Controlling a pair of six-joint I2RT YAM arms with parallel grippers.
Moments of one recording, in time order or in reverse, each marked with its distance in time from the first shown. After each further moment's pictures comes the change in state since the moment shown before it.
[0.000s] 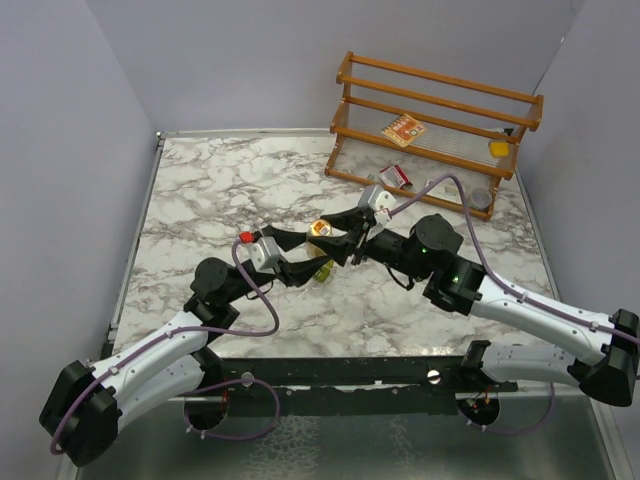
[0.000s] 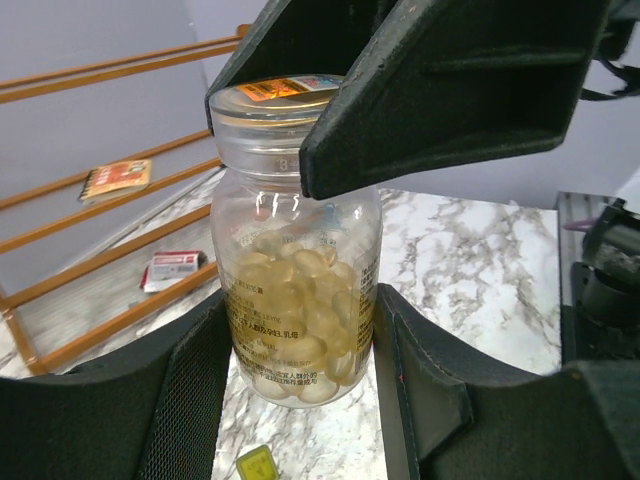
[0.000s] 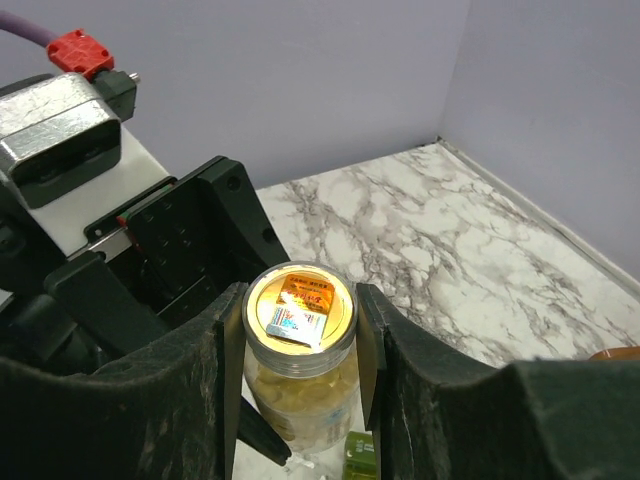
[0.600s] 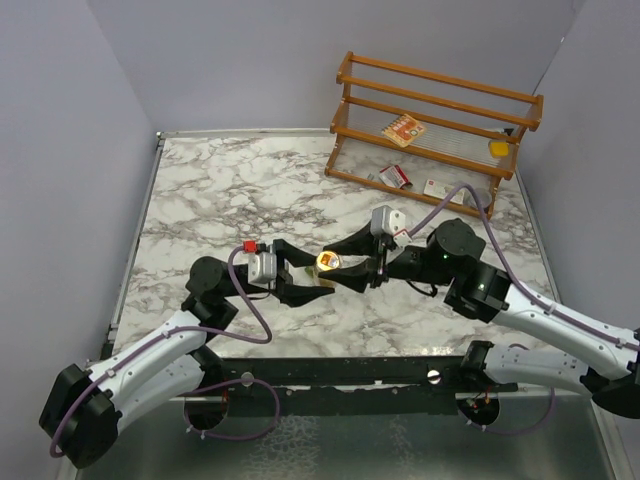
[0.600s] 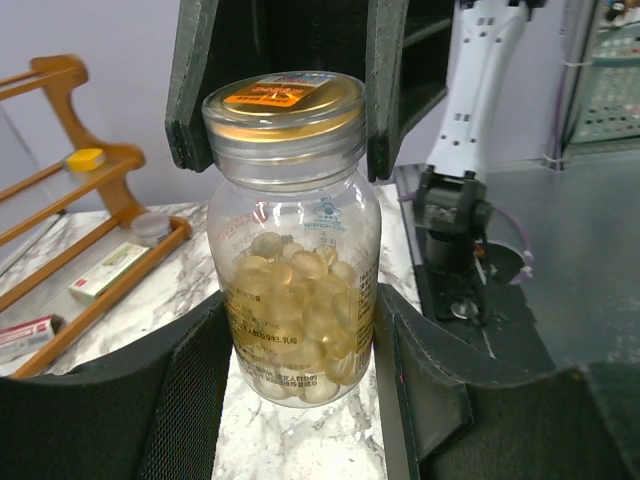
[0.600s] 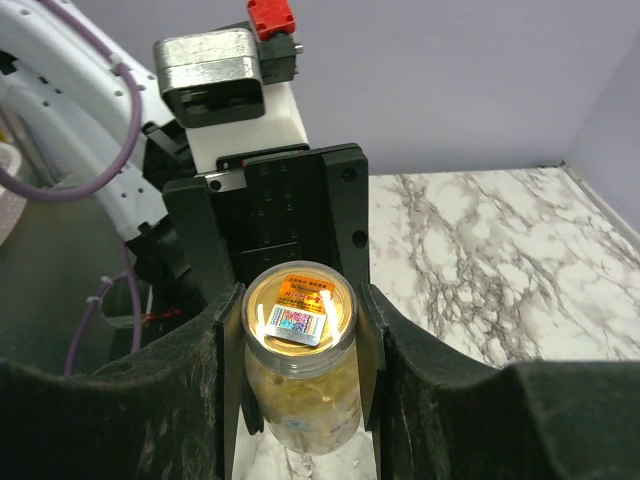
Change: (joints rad) left arm 0.010 -0.007 0.032 0.019 0.391 -0.087; right arm 0.003 -0.127 0.006 -0.178 -0.293 -0.011
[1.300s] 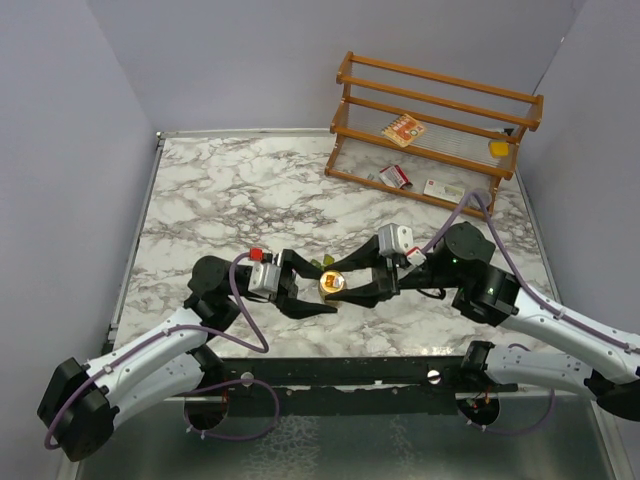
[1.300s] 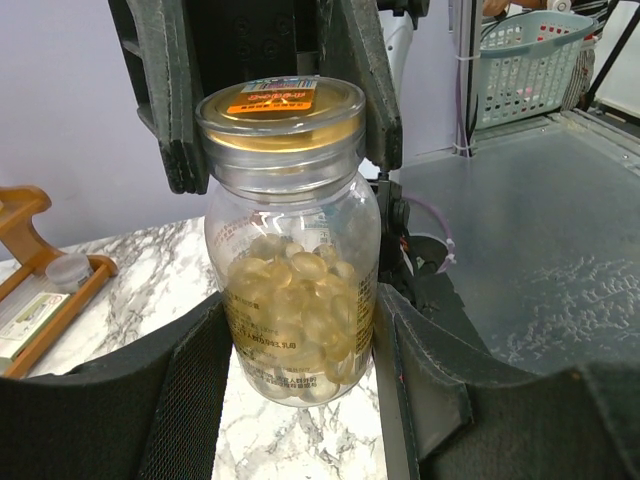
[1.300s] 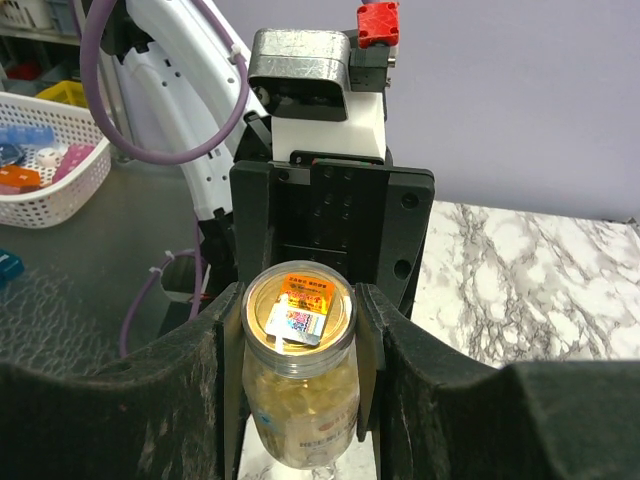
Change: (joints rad) left arm -0.069 0.010 0.049 0.004 0.171 -0.026; right arm 0.016 -0.054 0.006 -0.053 -0.202 -0.051
